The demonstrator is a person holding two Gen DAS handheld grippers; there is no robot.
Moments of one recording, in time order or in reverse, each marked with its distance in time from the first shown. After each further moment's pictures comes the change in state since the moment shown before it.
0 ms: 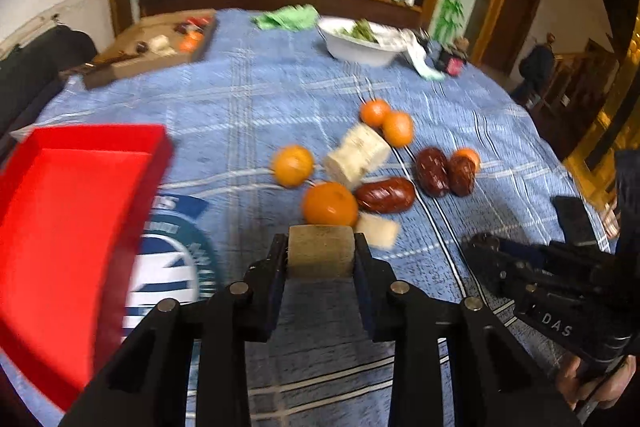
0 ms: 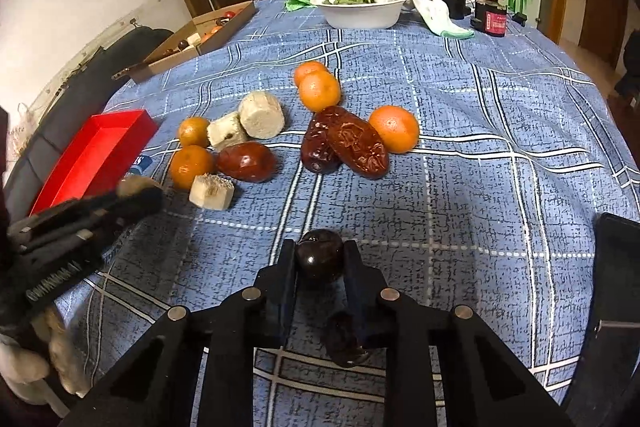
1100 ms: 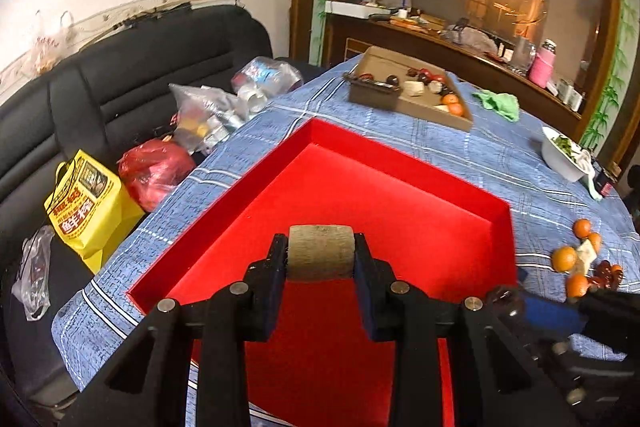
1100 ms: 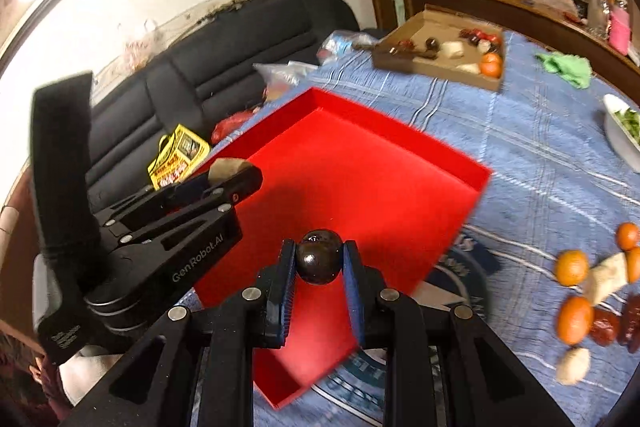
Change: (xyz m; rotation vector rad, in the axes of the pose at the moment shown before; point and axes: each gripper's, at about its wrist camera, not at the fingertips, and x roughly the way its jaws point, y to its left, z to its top) left arm -0.073 0.228 -0.020 -0.342 -0.148 0.394; right arm 0.045 0.284 0.043 -0.381 0.049 0.370
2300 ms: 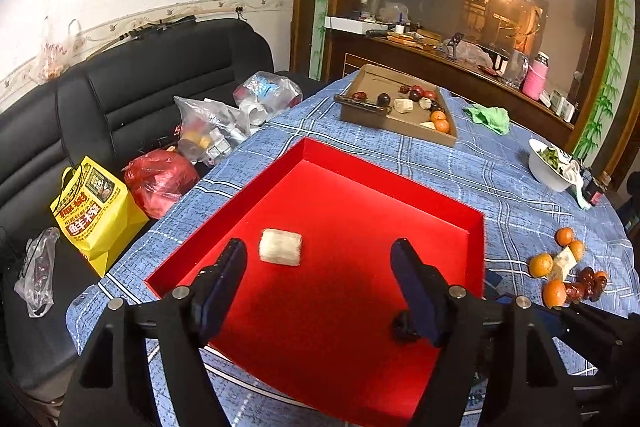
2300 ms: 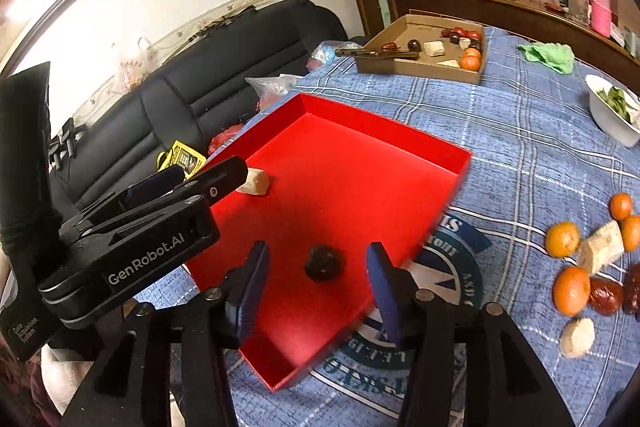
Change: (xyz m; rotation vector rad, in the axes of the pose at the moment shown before) left arm -0.040 -0.017 0.001 -0.003 -0.049 -0.004; right arm -0.025 -0.013 -0.018 0.062 -0.068 -0.010
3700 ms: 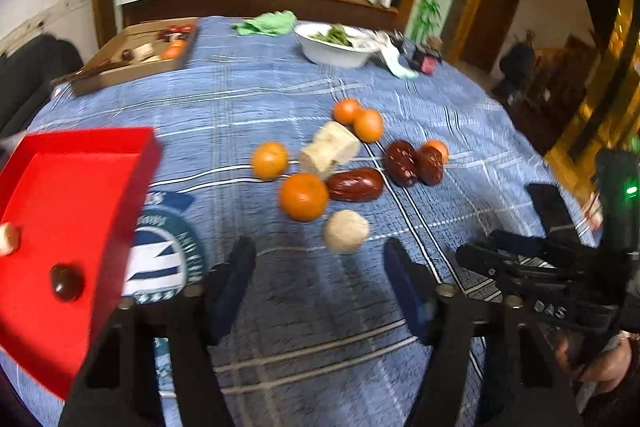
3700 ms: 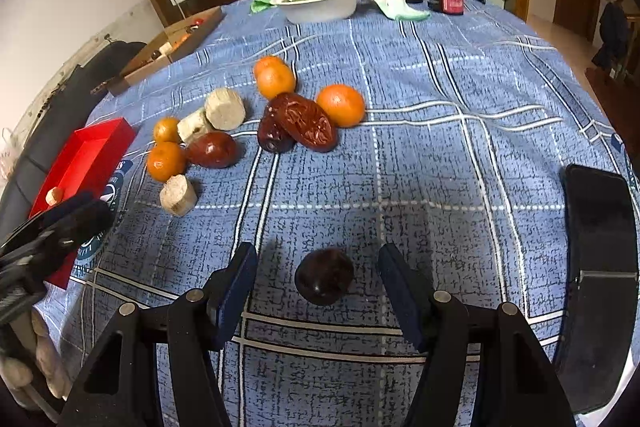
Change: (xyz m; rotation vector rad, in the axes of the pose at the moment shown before) left arm 0.002 -0.219 -0.078 0.390 0.210 -0.476; right arm -0.136 -0.219 -0.129 0.395 0.006 -0.420
